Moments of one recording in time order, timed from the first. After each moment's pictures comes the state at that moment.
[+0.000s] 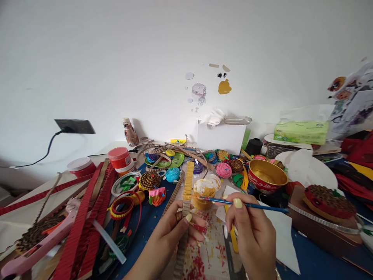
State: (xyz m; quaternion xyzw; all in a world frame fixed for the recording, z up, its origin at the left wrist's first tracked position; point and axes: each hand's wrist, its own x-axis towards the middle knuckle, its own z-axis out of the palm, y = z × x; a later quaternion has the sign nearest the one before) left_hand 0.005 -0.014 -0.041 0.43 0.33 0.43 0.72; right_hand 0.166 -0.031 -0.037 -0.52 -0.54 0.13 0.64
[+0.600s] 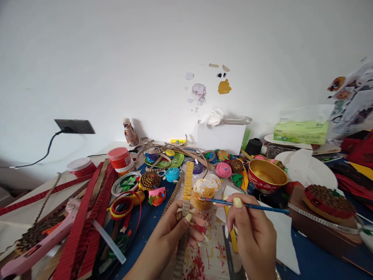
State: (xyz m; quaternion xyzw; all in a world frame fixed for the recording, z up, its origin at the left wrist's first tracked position) left_hand 0.005 -0.013 -0.041 0.43 0.33 0.43 0.72; right_hand 0.166 -0.032 -0.039 -0.53 -0.54 0.12 0.64
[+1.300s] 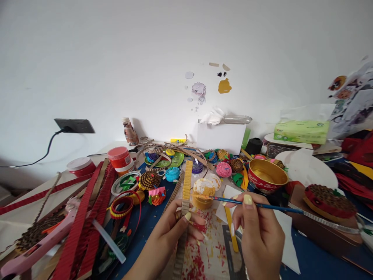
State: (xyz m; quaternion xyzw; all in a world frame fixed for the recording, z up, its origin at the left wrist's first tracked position) left_hand 0.003 -0.012 -0.044 0.43 0.33 0.43 0.72; right_hand 0.162 -0.031 -0.033 -0.55 -0.44 0.14 0.70
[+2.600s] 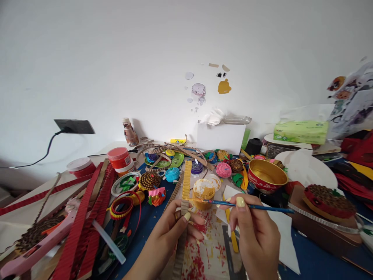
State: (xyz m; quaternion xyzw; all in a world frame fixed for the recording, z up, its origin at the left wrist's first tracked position) left_hand 0.002 -0.014 -0.040 0.42 0.33 0.44 0.72; right_hand 0.168 -0.033 -0.041 -0.54 -0.51 0.12 0.65
